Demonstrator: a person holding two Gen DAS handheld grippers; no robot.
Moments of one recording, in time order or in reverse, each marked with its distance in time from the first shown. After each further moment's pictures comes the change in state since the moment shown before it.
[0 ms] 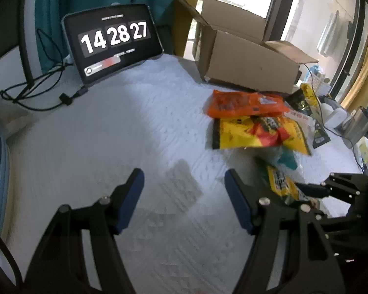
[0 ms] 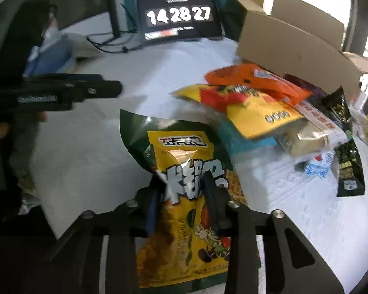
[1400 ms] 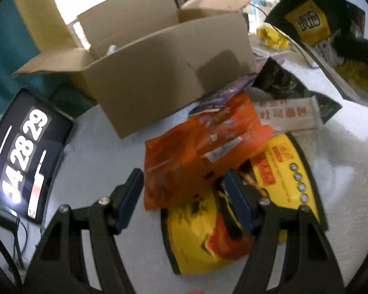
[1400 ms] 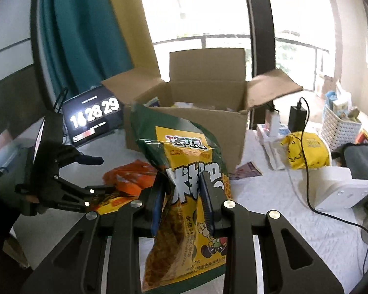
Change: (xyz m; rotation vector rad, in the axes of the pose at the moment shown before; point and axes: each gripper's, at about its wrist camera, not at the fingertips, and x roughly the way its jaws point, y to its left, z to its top) left arm 0.115 -0.128 0.100 0.625 0.106 -0.021; right arm -0.096 -0.168 0.029 0.286 -0.360 -0.205
